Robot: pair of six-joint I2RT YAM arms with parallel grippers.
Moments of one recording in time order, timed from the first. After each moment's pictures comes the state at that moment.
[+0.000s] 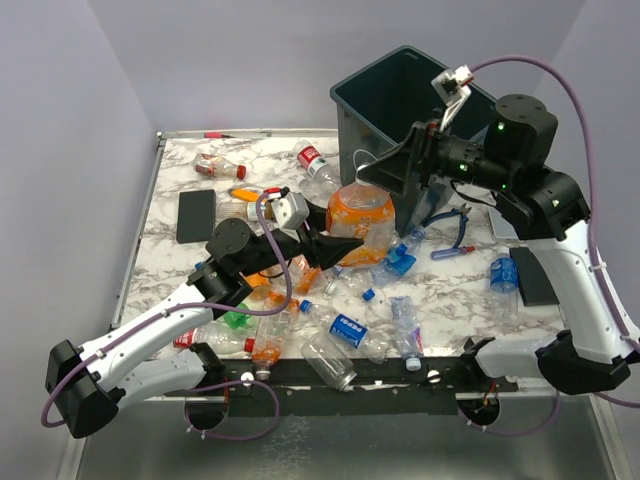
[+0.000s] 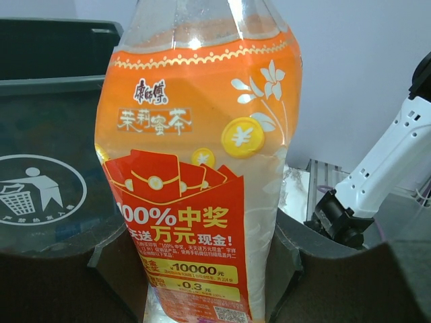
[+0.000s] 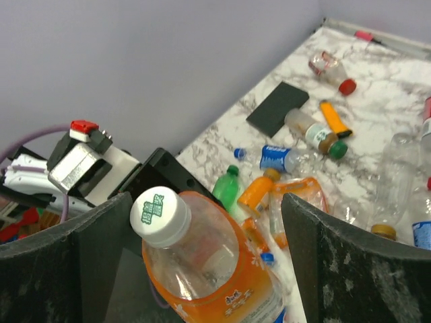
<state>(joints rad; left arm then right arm) -0.84 0.98 0.81 0.42 0.39 -0.19 0.54 1.28 1.85 -0.66 -0.55 0.40</state>
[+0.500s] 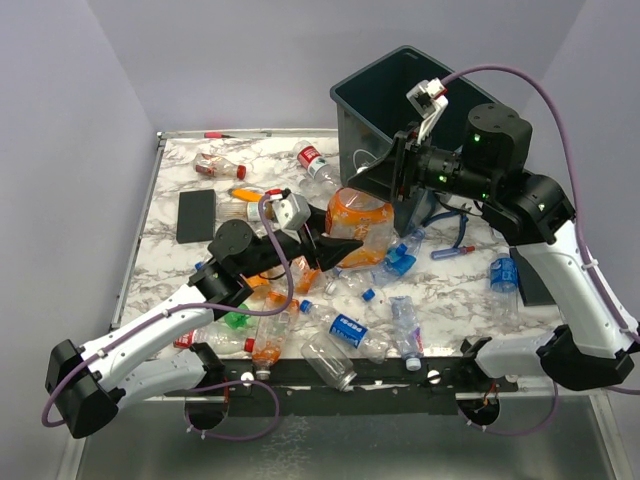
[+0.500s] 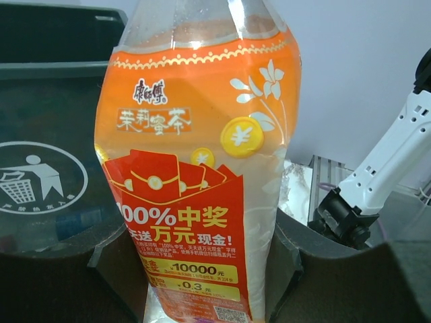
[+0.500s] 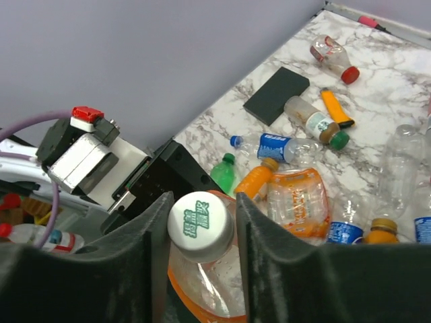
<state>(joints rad) -0.84 0.98 0.79 0.41 0.38 -0.18 0.69 1.31 1.84 -0.70 -0.42 0.37</state>
